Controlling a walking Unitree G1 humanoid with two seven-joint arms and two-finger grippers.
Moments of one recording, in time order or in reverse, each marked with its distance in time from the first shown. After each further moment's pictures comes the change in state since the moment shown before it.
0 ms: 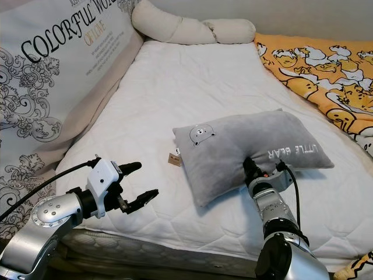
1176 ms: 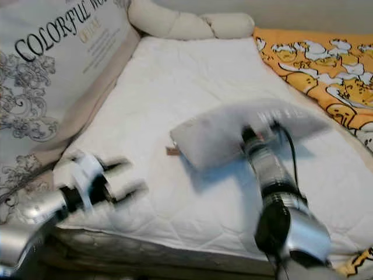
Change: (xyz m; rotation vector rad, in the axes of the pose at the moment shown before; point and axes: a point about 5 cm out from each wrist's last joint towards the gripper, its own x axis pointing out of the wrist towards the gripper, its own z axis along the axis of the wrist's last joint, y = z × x) left arm -0.020 0.034 0.001 -0.065 -0.025 0.156; right arm 0.023 0.109 0.037 -0.156 -0.037 0.209
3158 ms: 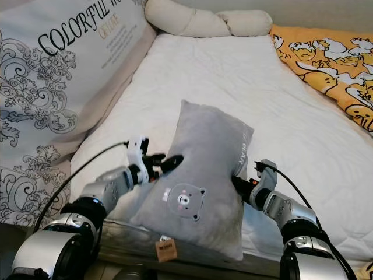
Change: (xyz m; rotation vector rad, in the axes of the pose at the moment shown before) left arm 0.128 -0.016 -0.035 -0.643 0.074 -0.036; right arm -0.061 -0.097 -0.052 -0.328 0.508 0.050
